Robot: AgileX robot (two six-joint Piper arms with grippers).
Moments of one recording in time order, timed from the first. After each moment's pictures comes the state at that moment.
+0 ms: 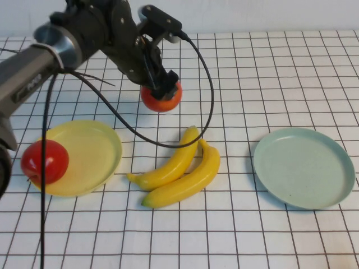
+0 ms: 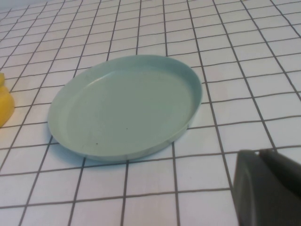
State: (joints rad) right arm 0.07 -0.01 0.03 0.02 0.36 0.18; left arm -0.42 2.10 -1.92 -0.12 0.89 0.47
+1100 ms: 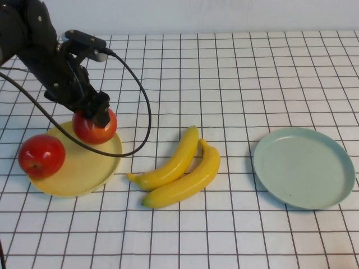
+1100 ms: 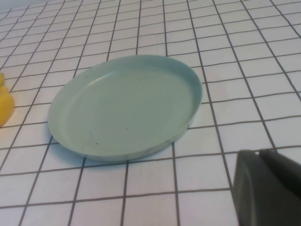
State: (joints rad) right arm 0.07 -0.01 0.03 0.02 0.36 0.18; left arm -0.19 1.96 -1.71 -0.14 1.11 0.49
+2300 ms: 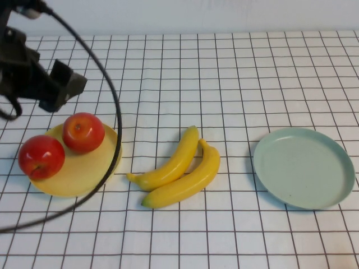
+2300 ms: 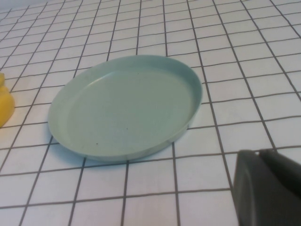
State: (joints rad) right arm 0.07 -0.01 0.03 0.02 0.36 0.18; left arm -0.20 1.26 -1.25 -0.27 0.76 0.55
